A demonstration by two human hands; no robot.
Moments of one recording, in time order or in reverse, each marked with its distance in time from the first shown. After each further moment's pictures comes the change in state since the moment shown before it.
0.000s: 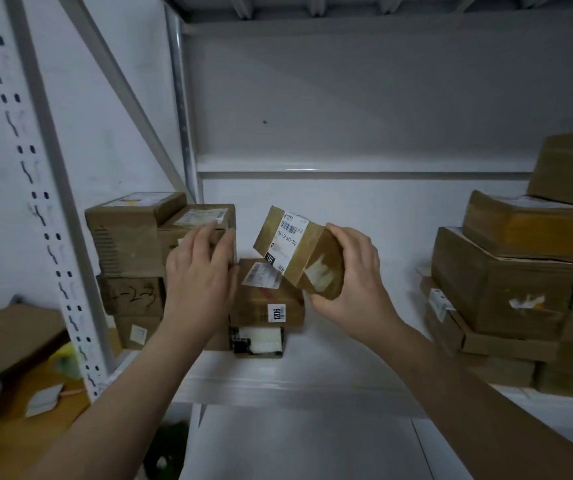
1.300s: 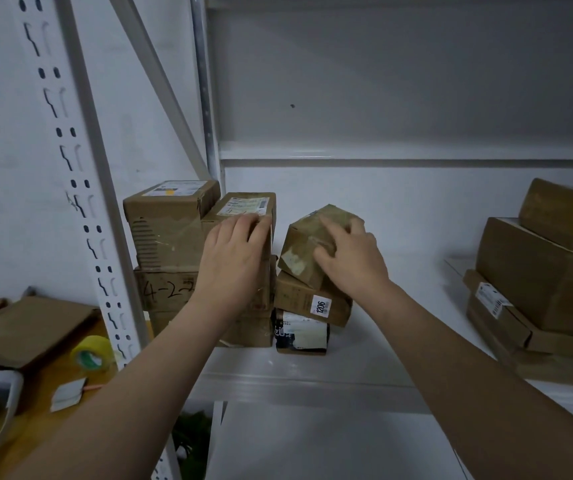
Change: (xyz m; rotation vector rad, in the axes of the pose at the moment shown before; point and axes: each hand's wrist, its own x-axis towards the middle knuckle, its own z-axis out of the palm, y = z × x) left_hand 0.028 -0.054 0.008 0.045 -0.128 0.175; right_hand 0.066 -0.024 0.080 -0.294 -0.197 0.348
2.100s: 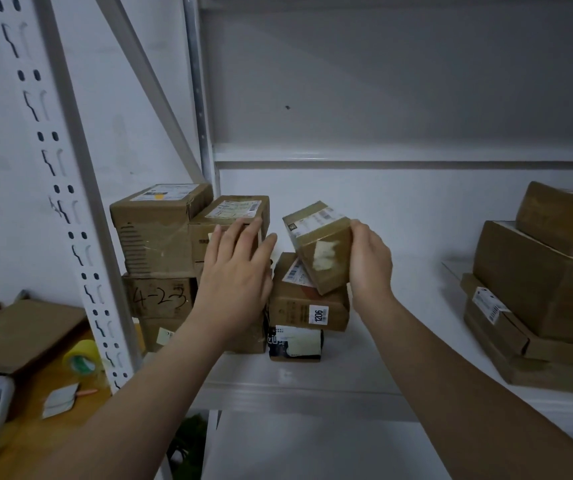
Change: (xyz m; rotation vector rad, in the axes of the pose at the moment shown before) left_hand -0.005 0.013 0.011 0.044 0.010 0.029; right_hand 0.001 0.016 0.010 0.917 0.256 0.430
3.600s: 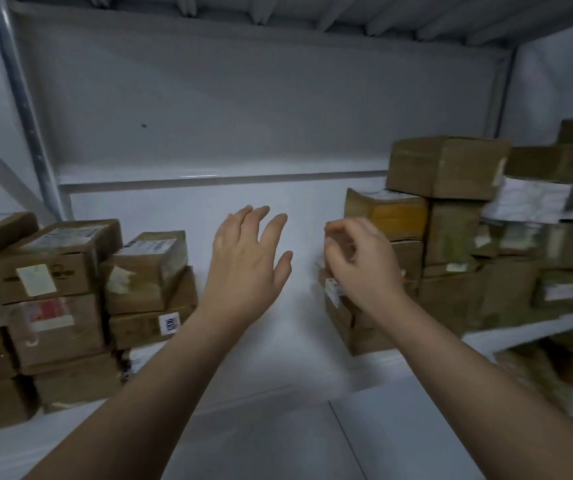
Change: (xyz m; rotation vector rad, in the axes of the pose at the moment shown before) left_hand 0.058 0.194 -0.020 -0.390 0.134 0.194; right_hand -0.021 -0.053 -0.215 -0.702 0.159 -0.611
